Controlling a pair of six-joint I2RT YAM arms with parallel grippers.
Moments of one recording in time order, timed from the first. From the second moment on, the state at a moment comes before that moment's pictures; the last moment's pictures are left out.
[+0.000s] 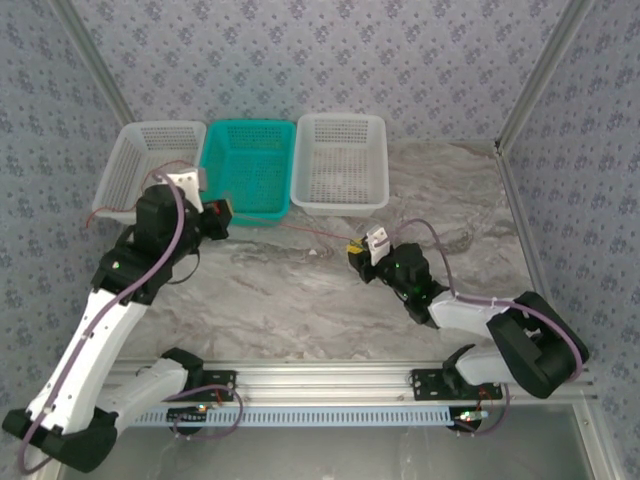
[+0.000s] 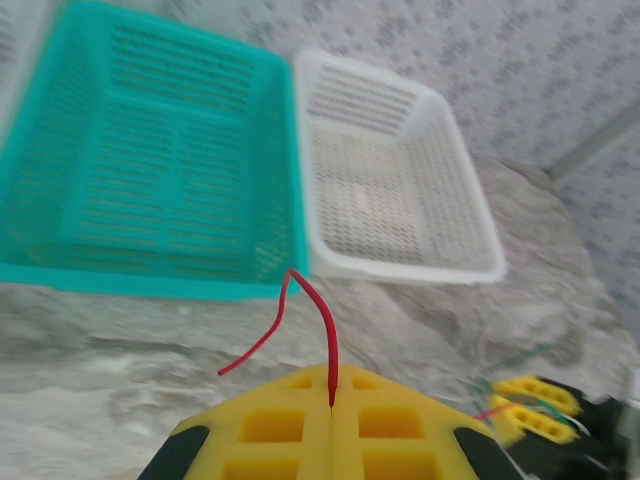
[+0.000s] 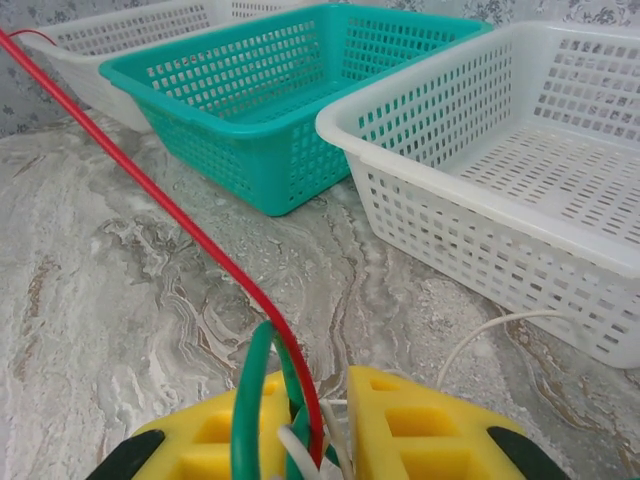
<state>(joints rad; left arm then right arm) -0.42 0.89 1.20 -0.75 -0.08 -0.47 0.60 1.31 0.35 0.72 -0.13 0.00</state>
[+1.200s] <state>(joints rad) -0.29 0.88 1.29 -0.76 -0.25 -0.38 0.56 0.81 0.51 0.20 0.02 0.27</state>
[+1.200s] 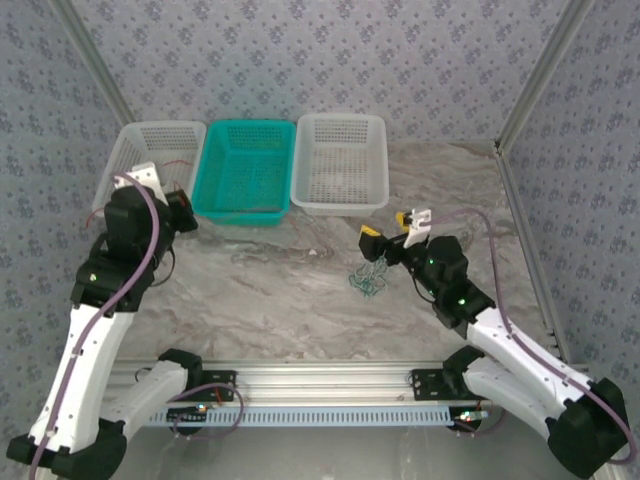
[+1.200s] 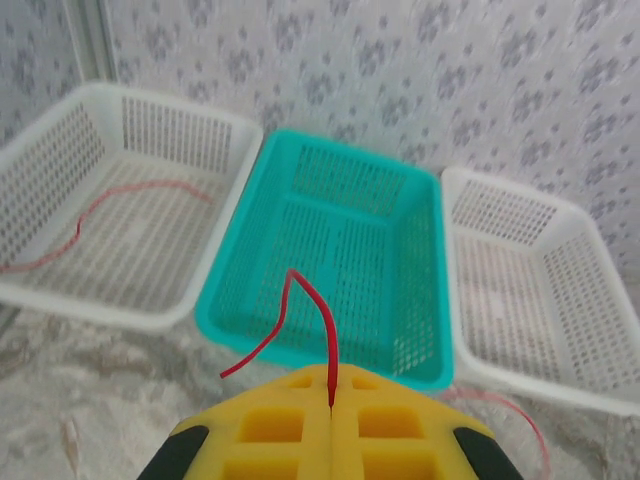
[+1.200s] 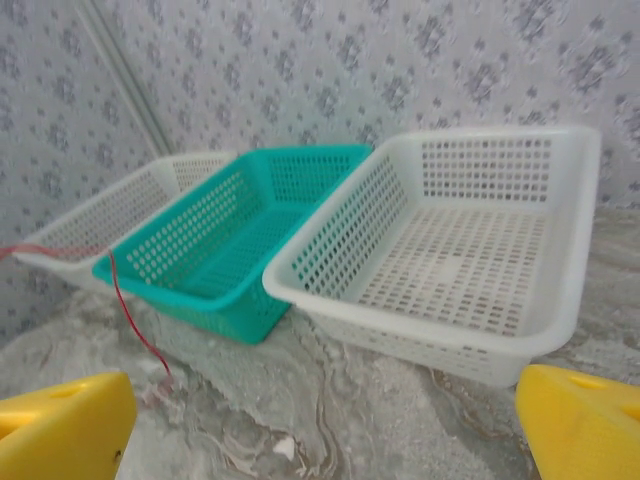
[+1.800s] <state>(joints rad) 0.13 1.44 1.90 -0.66 -0.08 -0.26 0.54 0.83 0.57 0.03 0.02 0.35</state>
